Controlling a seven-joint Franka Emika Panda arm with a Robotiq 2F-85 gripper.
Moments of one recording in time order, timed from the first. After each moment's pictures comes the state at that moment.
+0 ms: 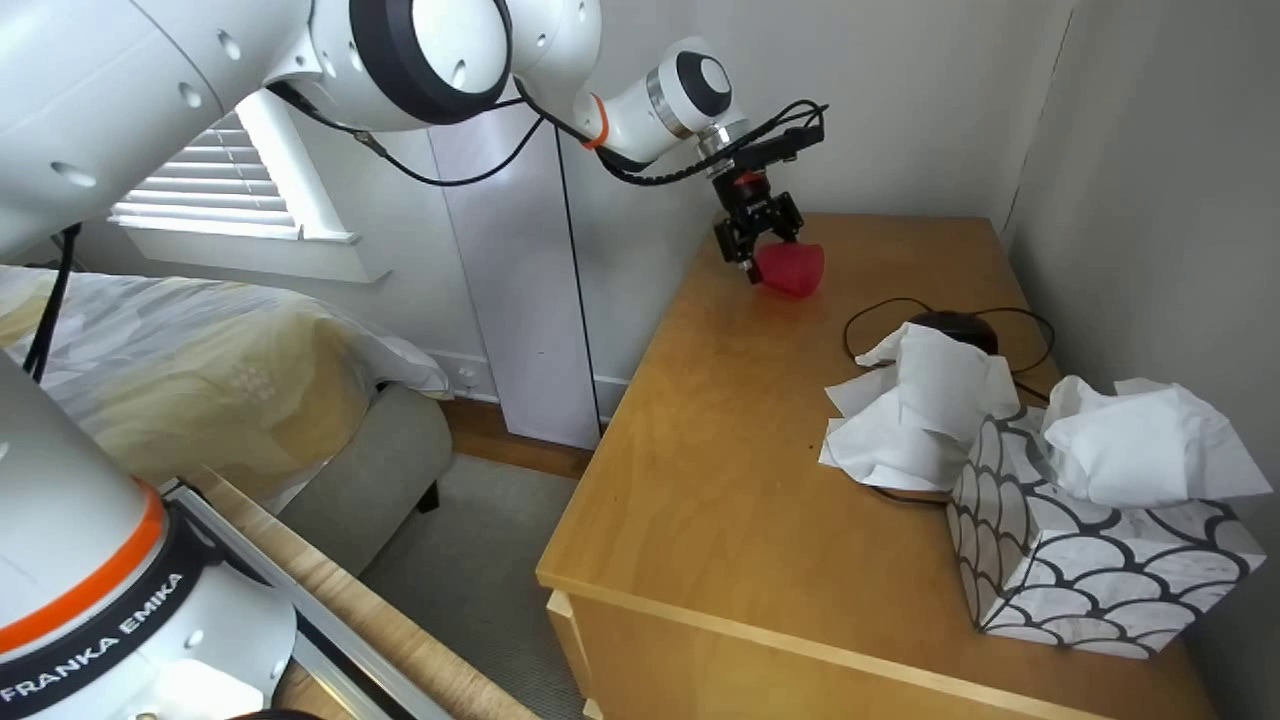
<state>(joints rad) 0.00 1.18 -0.13 -0.88 -0.50 1.87 -1.12</state>
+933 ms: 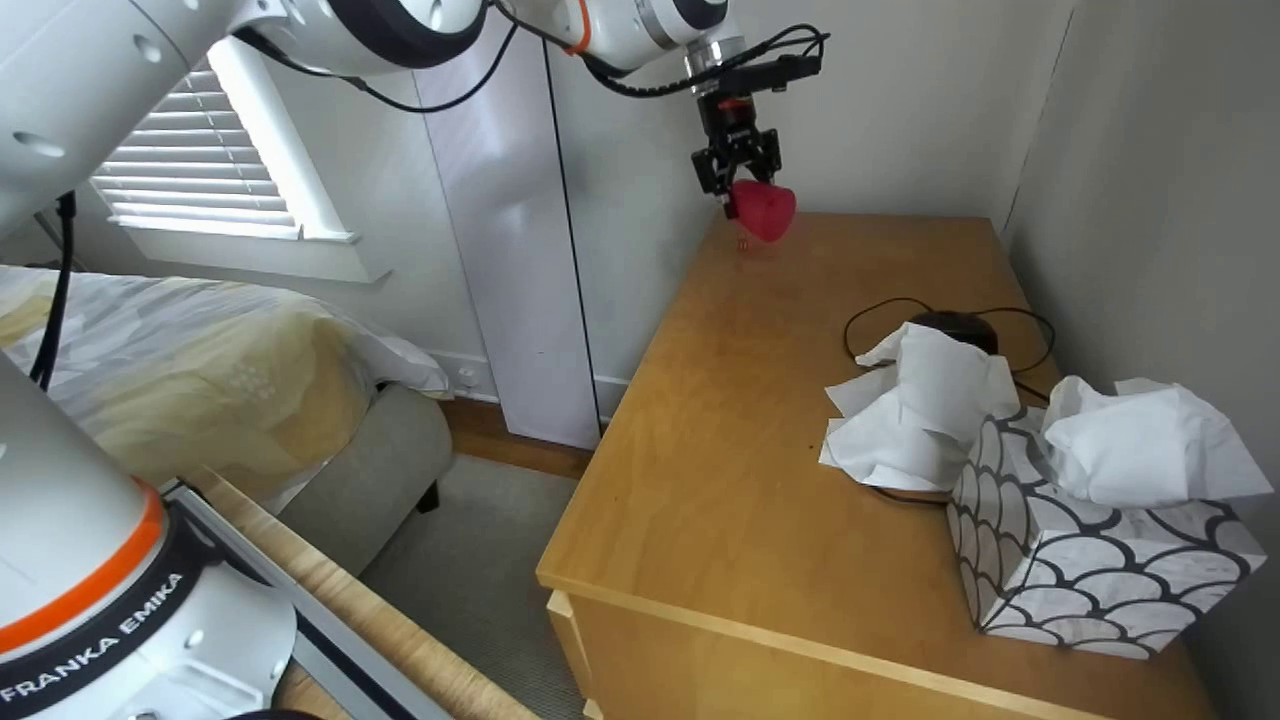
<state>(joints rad) -0.02 1.04 -0.07 -0.83 -0.31 1.75 -1.14</state>
